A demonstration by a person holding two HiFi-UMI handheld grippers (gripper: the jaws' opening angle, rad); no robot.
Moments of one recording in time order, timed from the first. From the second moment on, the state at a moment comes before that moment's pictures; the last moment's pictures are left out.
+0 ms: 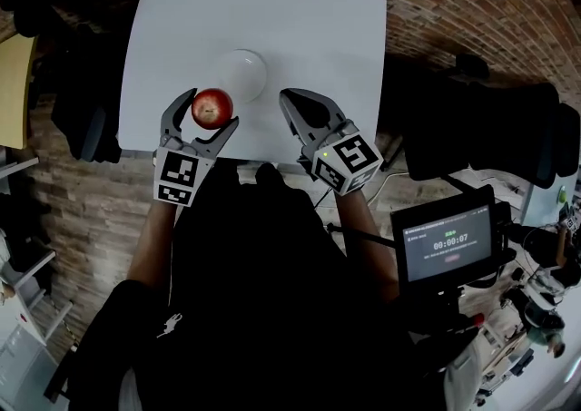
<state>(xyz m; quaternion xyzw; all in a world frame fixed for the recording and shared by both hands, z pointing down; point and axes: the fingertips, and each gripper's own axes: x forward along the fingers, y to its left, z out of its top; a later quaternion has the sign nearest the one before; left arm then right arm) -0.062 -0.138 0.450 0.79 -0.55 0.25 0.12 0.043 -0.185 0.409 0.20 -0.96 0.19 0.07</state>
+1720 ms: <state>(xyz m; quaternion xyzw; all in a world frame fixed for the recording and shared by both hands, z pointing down) -0.084 -0.229 0.582 0.86 -0.41 0.27 0.13 0.010 -0.207 0.480 0.32 -0.91 0.24 0.16</state>
